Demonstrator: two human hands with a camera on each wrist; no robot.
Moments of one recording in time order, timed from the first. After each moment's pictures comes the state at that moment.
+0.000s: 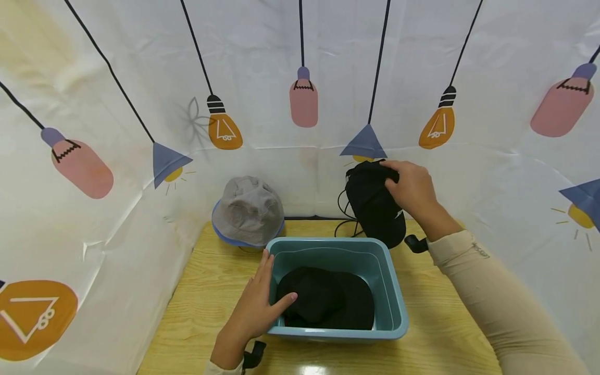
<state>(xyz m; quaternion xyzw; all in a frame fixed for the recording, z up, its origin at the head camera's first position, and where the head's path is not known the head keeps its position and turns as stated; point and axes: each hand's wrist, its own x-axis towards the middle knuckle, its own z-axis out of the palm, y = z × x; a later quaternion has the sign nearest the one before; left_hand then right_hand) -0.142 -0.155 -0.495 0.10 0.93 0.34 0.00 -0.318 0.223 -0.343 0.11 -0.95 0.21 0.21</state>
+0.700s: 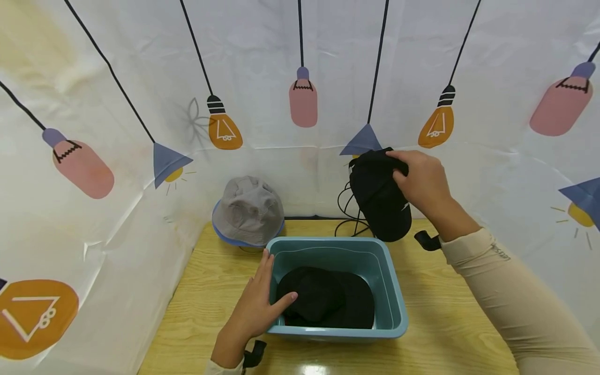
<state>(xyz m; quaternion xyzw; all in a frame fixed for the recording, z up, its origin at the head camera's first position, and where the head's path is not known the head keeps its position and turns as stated) -0.140 -0.153 -0.494 0.10 0.94 0.34 0.01 -0.302 0.230 -0.315 0.16 -0.93 0.19 0.28</state>
